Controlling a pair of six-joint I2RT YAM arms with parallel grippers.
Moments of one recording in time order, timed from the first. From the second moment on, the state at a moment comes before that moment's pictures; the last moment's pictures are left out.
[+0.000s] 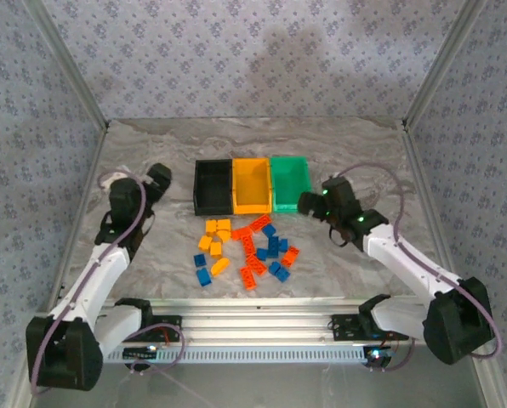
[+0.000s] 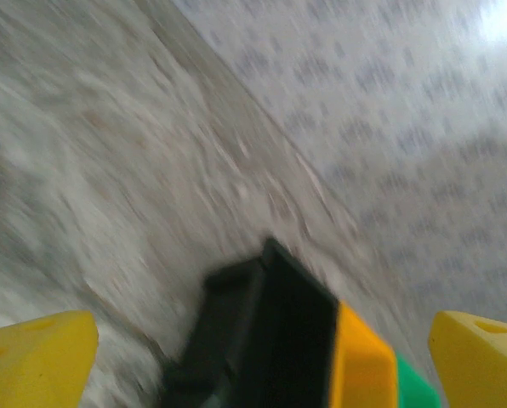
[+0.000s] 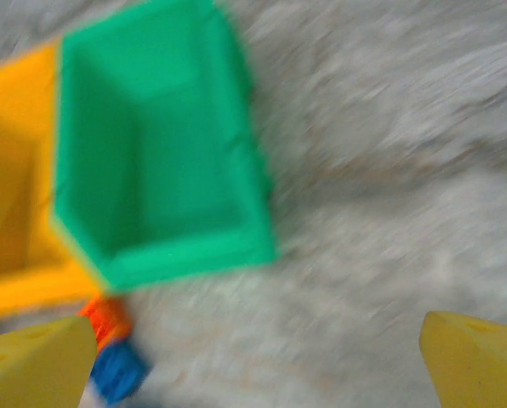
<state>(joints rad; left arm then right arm) -0.17 0.97 0.61 0.00 -0.04 -0.93 0.52 1.15 0.76 -0.42 0.17 0.61</state>
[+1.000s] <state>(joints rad) -0.47 0.79 0.53 -0.36 -0.01 -0.93 0.83 1.50 0.81 -0.47 0.19 0.64</state>
